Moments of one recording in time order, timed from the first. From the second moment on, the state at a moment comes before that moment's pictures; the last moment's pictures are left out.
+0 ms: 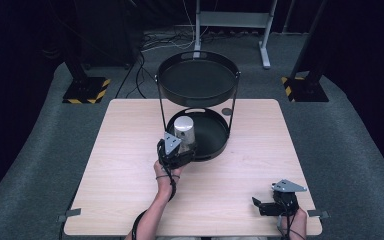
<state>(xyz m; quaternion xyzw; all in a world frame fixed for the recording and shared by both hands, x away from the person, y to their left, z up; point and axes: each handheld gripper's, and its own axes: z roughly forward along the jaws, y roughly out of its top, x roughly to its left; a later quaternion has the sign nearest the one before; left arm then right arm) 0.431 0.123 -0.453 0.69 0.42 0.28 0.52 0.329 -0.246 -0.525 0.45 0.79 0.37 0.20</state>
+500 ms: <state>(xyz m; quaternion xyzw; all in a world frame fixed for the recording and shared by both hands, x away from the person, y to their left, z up) 0.447 0.119 -0.455 0.69 0.42 0.28 0.52 0.329 -0.245 -0.525 0.45 0.79 0.37 0.20</state>
